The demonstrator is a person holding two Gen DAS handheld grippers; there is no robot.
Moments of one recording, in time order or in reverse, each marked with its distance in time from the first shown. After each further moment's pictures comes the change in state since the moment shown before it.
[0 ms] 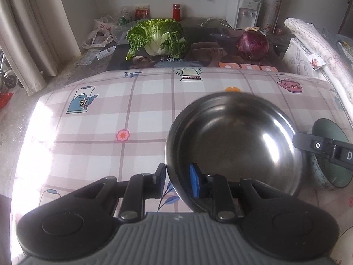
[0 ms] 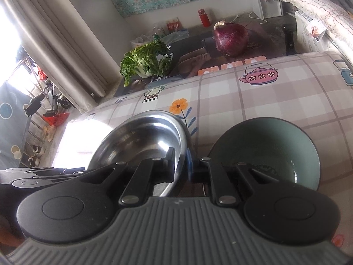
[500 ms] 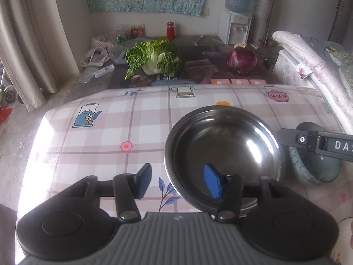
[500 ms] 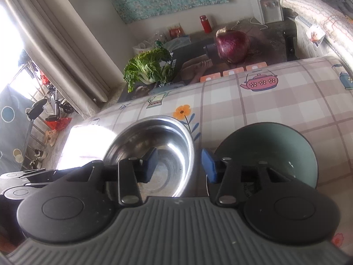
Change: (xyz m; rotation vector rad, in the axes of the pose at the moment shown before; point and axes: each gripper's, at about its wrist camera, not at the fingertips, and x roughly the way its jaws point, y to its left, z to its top) left arm -0.040 -0.002 -0.012 0.032 -0.109 -0.024; right arm -0.014 0.003 0.000 0.000 -0.044 0.019
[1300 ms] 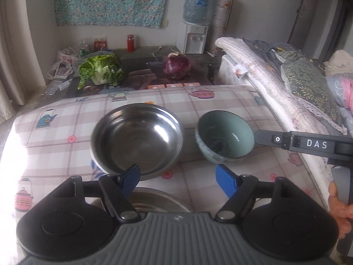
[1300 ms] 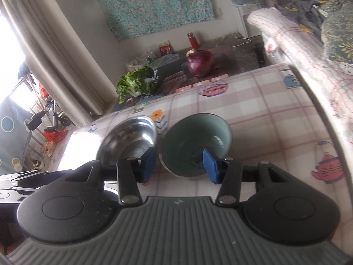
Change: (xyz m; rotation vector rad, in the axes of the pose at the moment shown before) left arm -0.070 -0.089 -0.039 0.059 -0.064 -0.191; right arm -0.119 -0.063 -0.037 0.033 -0.088 -0.038
